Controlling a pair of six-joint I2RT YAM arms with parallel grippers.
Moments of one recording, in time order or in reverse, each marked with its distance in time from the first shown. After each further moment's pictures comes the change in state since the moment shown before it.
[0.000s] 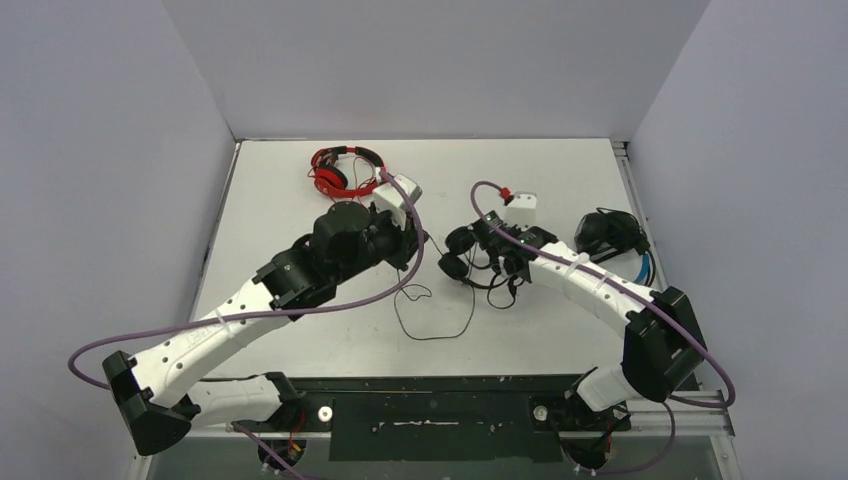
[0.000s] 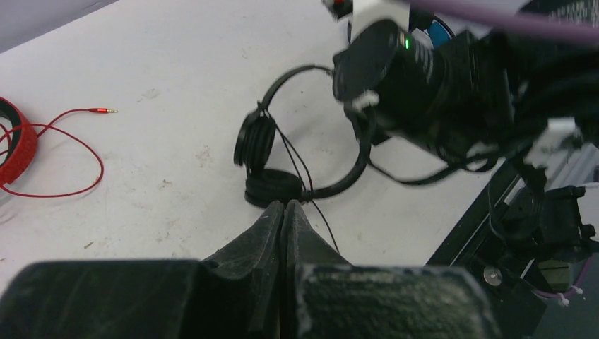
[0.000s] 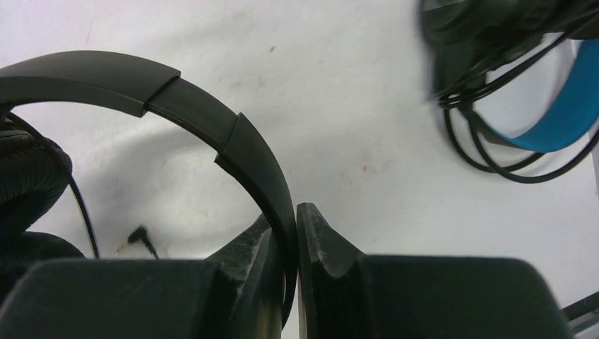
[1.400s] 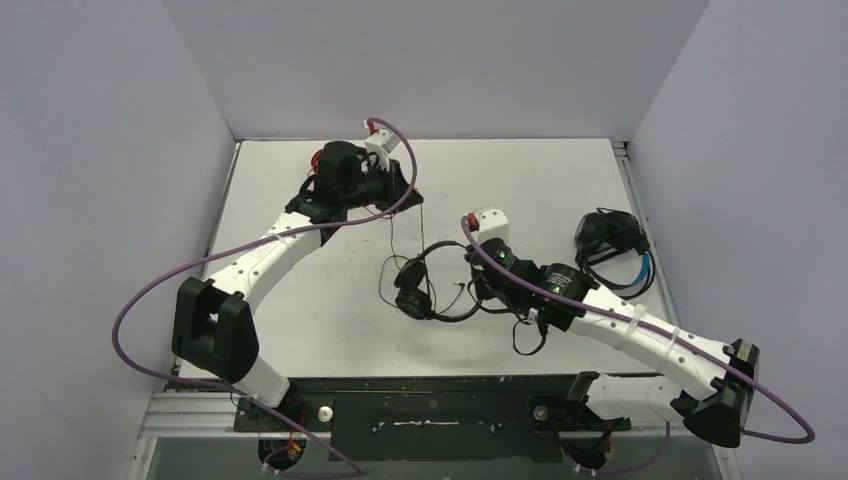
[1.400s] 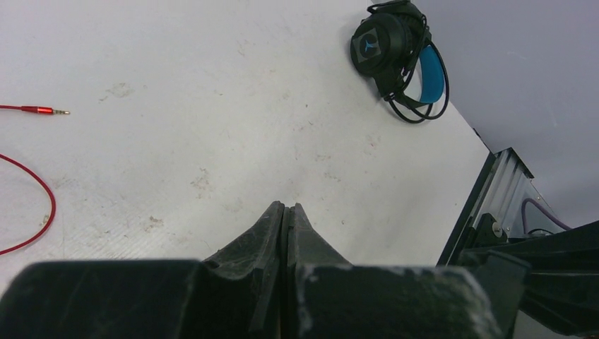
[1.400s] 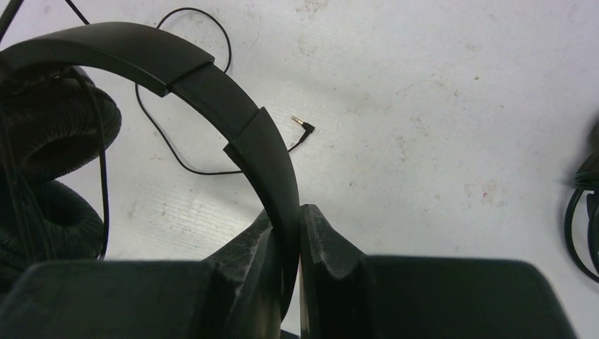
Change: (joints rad) left arm 0.494 0.465 0.163 0.212 0.641 -0.116; right arm 0.366 -0.308 -0.049 0.062 -0.294 -0.260
